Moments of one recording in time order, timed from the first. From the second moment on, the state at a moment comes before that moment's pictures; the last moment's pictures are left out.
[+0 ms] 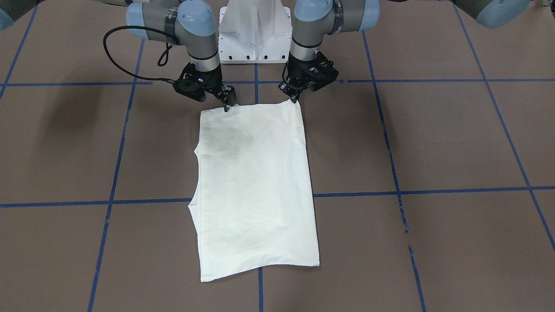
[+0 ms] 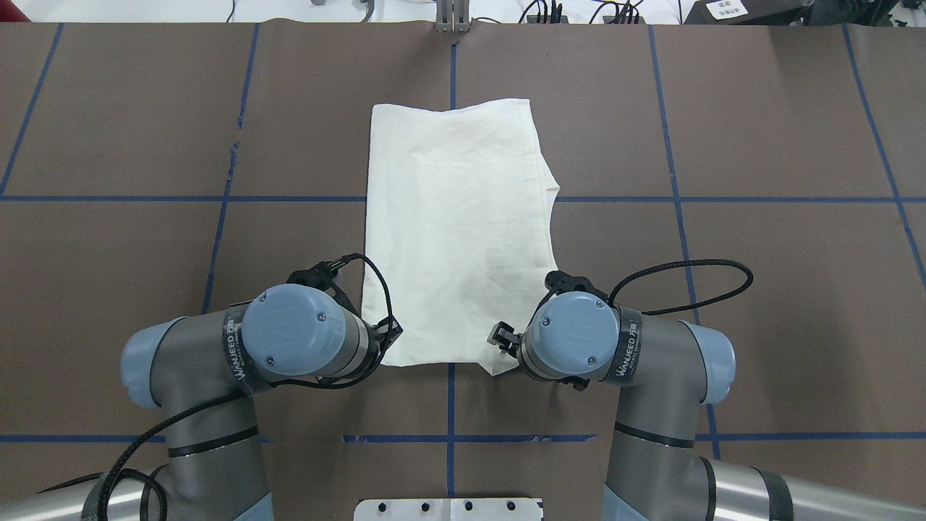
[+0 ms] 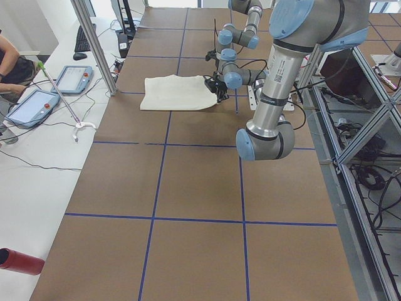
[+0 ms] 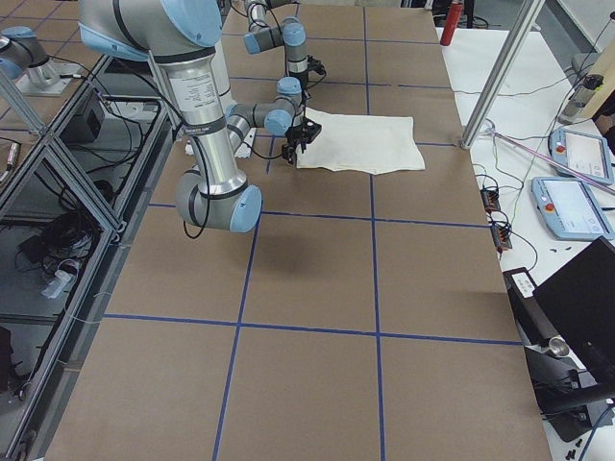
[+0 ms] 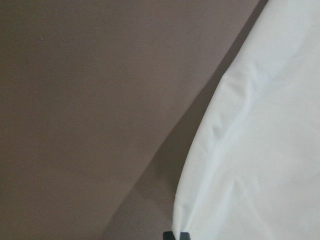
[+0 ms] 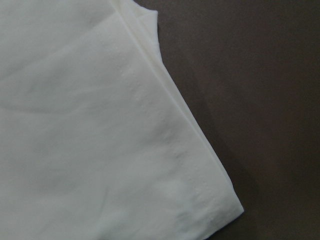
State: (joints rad) left arm -0.33 -2.08 -1.88 -1.61 -1.71 -1.95; right arm 0.32 -1.10 1.79 -1.50 1.72 1.85
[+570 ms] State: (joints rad) left arm -0.33 -2.08 -1.88 -1.61 -1.71 -1.95; right arm 0.32 -1.10 1.77 -1.49 1.72 1.86
